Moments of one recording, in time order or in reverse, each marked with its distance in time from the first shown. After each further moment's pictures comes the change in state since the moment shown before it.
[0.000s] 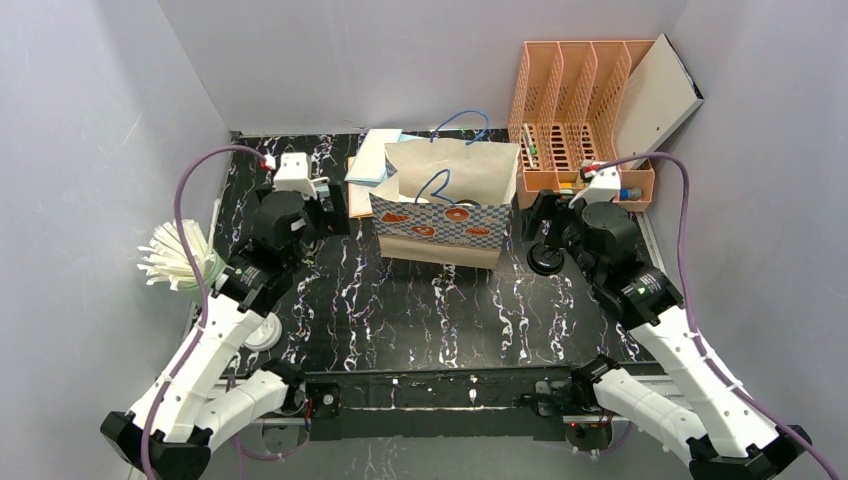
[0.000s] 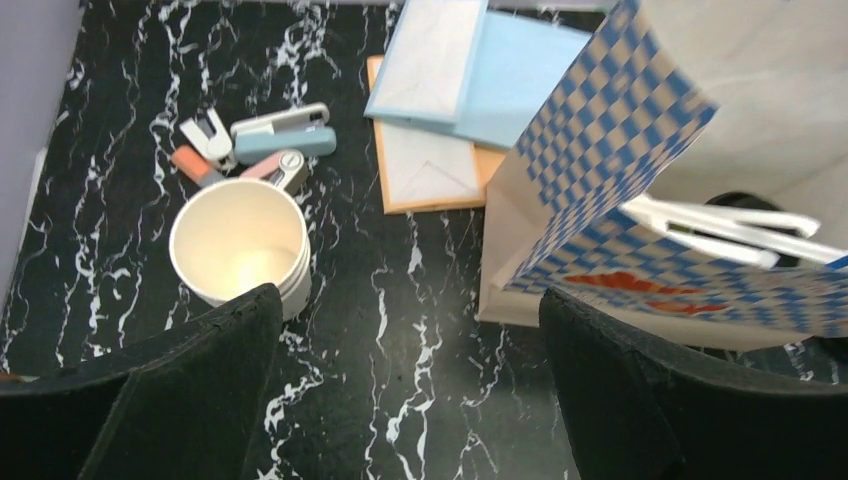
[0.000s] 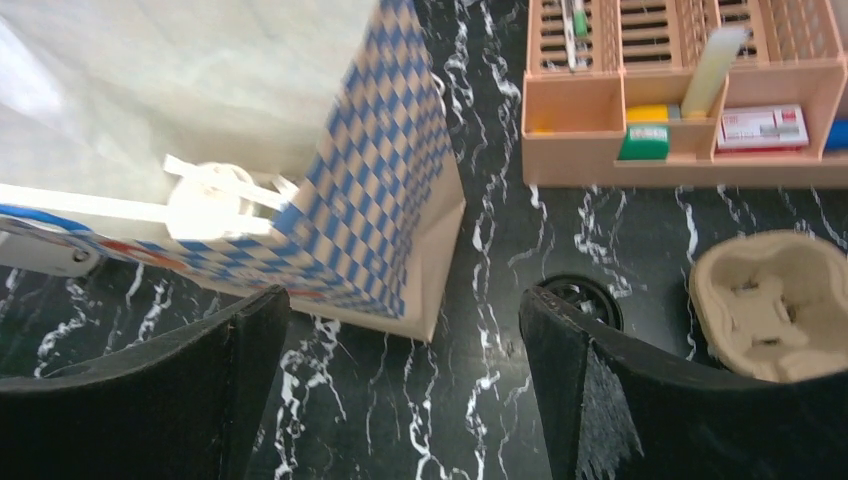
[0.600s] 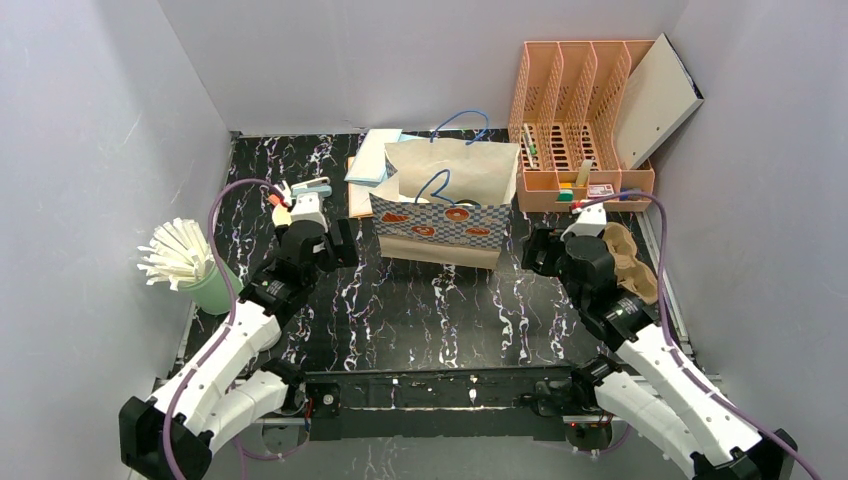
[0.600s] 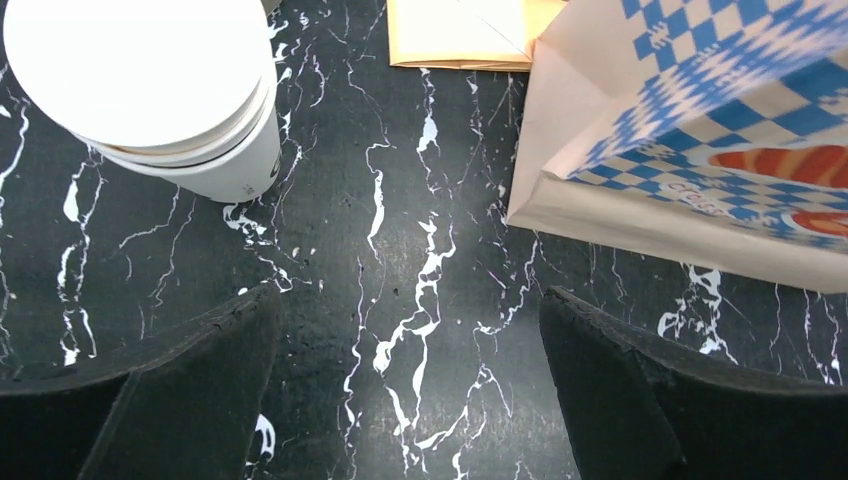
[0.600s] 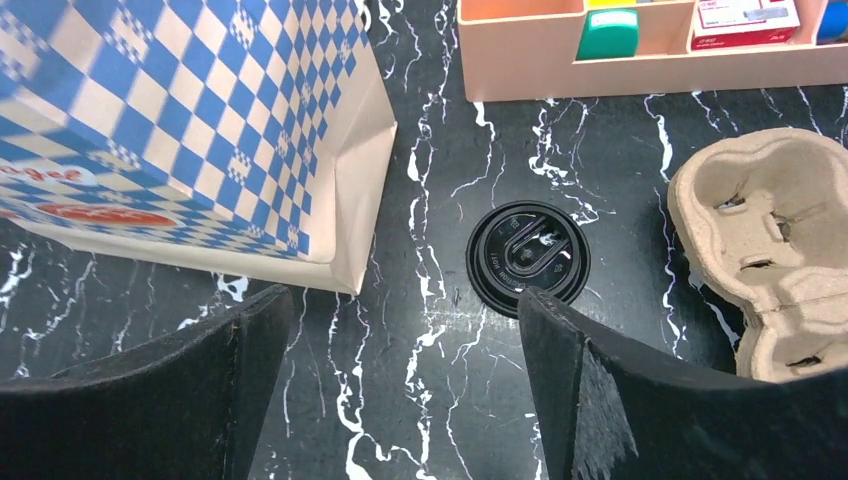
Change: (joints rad) left arm 0.016 -0.021 -0.344 0.067 0.036 -0.142; right arm 0.000 -0.124 -0.349 0.114 0.085 0.016
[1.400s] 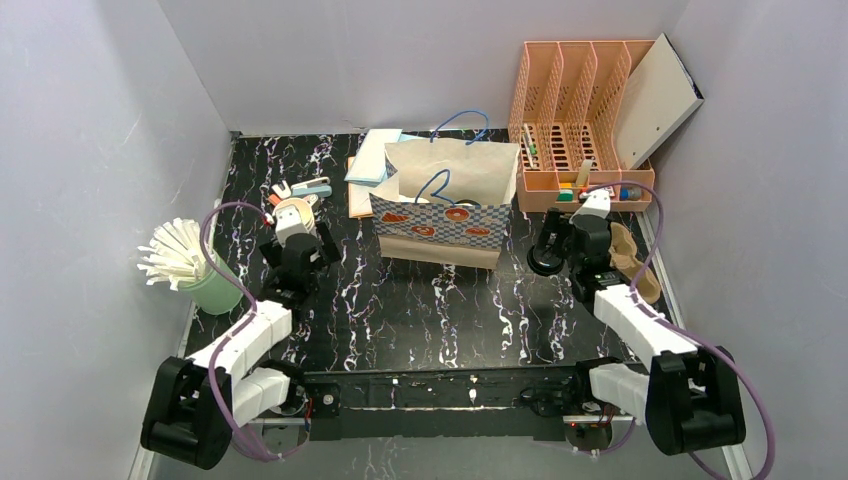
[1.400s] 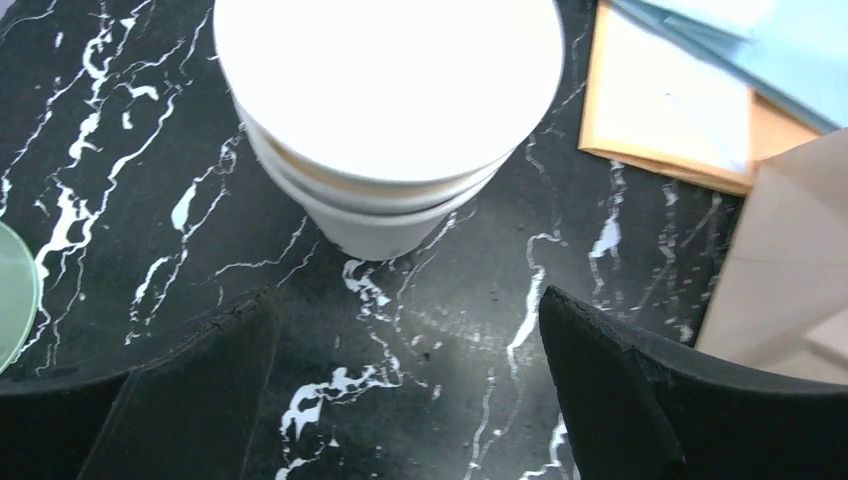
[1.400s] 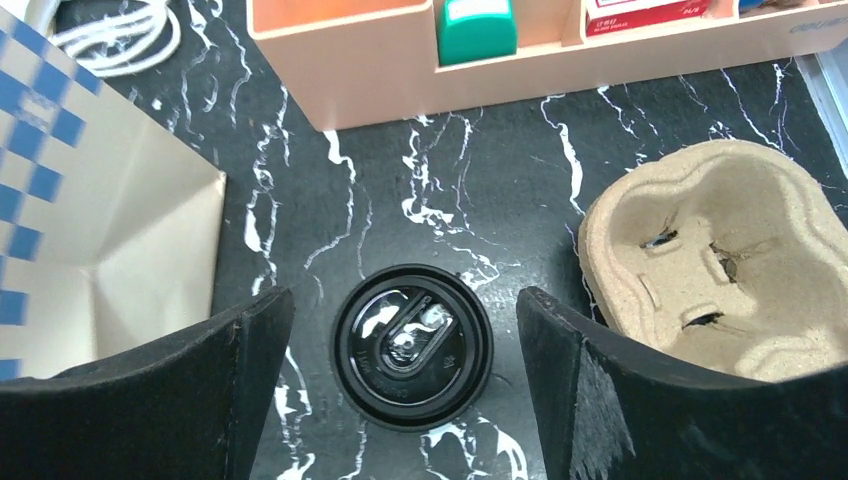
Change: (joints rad) left arm 0.174 0.161 -0.283 0.518 -0.160 -0.017; right arm -0.357 0.391 -0.129 0.475 -0.165 -0.107
